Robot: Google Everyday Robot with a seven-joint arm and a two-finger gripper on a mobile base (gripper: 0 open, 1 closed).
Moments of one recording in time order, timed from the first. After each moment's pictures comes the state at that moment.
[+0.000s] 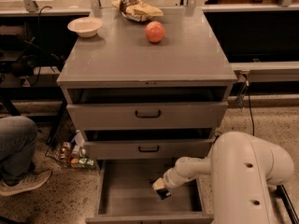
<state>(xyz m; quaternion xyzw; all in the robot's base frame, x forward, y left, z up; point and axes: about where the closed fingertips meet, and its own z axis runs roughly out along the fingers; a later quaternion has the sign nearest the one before) 0.556 -0.067 0.218 -0.15 0.96 0.21 0.08</state>
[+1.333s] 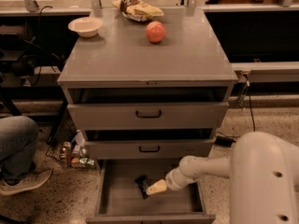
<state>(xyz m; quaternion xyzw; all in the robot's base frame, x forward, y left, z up) 0.526 -0.073 0.263 -0.17 0.96 0.23 0.07</state>
